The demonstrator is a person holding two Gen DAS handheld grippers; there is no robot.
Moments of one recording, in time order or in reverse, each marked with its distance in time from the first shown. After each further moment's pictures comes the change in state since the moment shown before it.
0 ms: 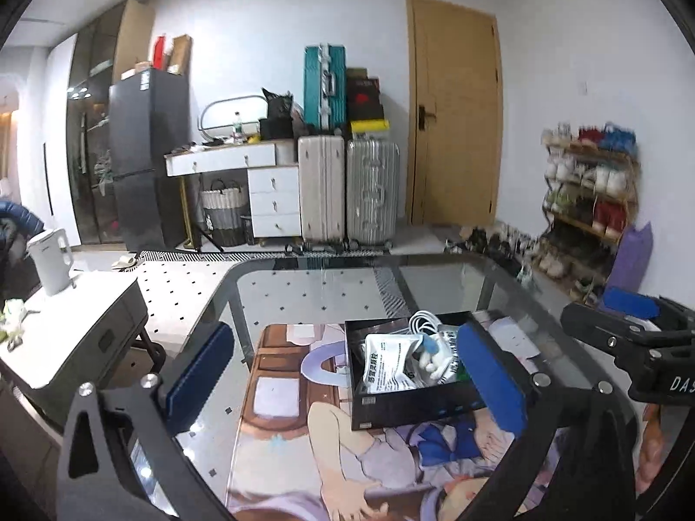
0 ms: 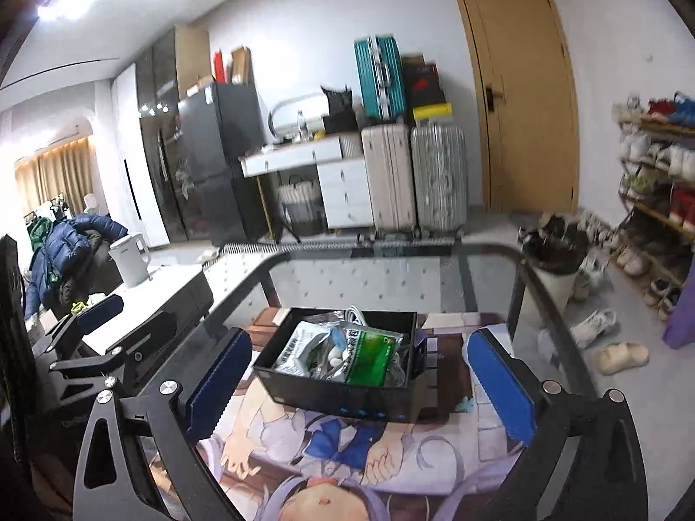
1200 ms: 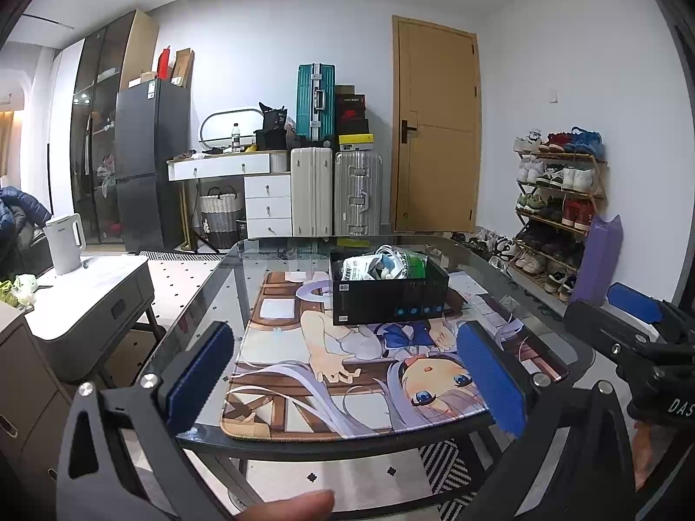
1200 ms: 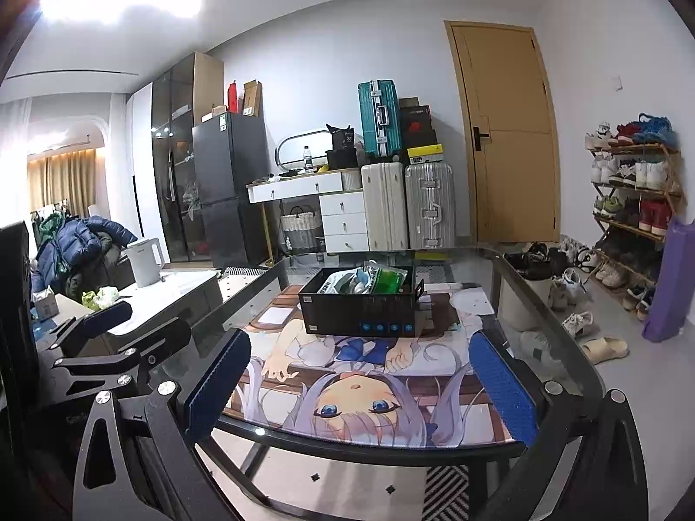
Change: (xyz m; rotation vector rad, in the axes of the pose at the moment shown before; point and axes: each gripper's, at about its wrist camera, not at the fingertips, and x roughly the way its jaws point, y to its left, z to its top) left arm -0.136 -0.015 -0.108 0.011 -0.057 -0.034; right arm -0.148 0.043 -0.124 -0.020 -0.135 -0.038
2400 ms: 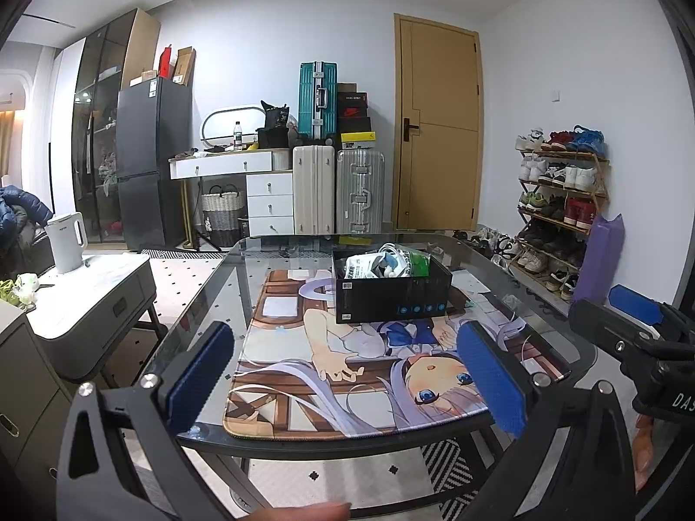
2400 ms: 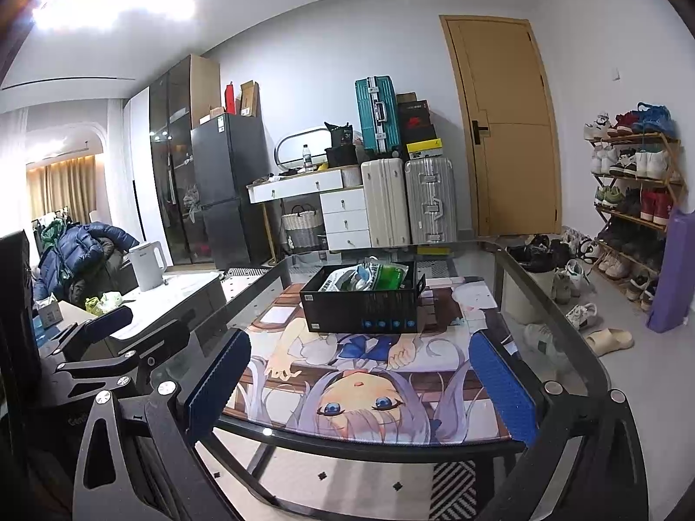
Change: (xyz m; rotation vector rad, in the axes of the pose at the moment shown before) left arm 0.001 0.002 -0.001 -0.002 0.007 0.004; right arm 0.003 0.000 -0.001 0.028 0.011 0.009
